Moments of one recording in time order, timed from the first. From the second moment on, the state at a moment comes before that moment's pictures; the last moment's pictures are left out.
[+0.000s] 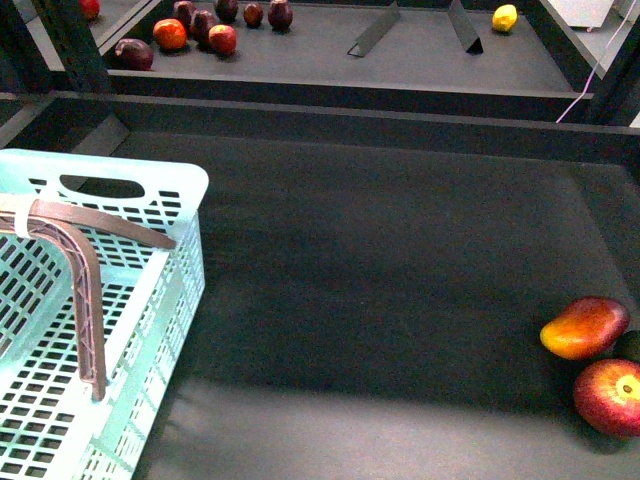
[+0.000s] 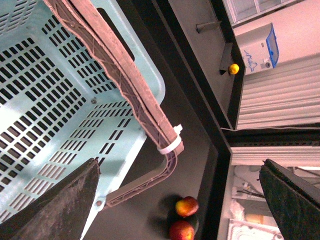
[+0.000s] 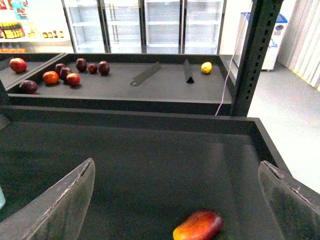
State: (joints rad) left arm 0.38 0.81 0.32 0.00 0.60 -0.78; right arm 0.00 0.01 0.02 0.00 0.00 -0.01
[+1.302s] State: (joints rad) left arm 0.16 1.68 0.69 0.33 0.29 -1.06; right arm 0.00 0.01 0.02 0.00 0.00 -0.01
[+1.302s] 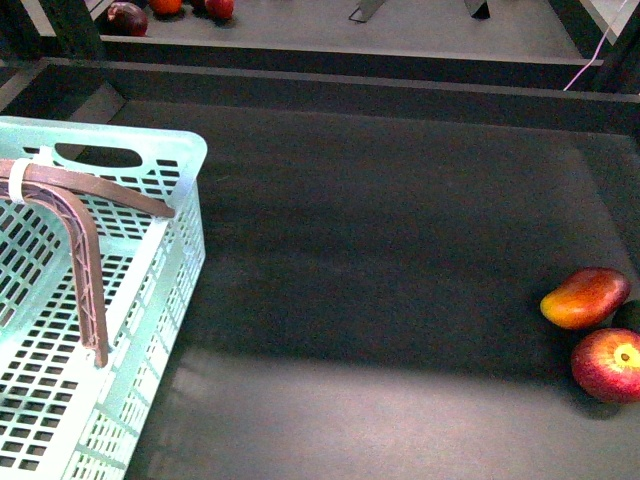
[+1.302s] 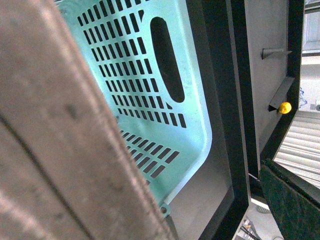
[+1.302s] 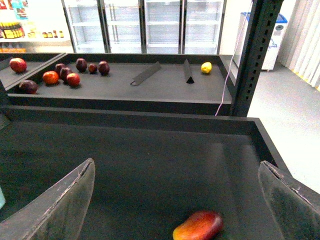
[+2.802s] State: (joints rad) left arm -0.30 1.46 0.96 0.01 0.23 -1.05; right arm 0.00 0.01 0.02 0.00 0.00 -0.01
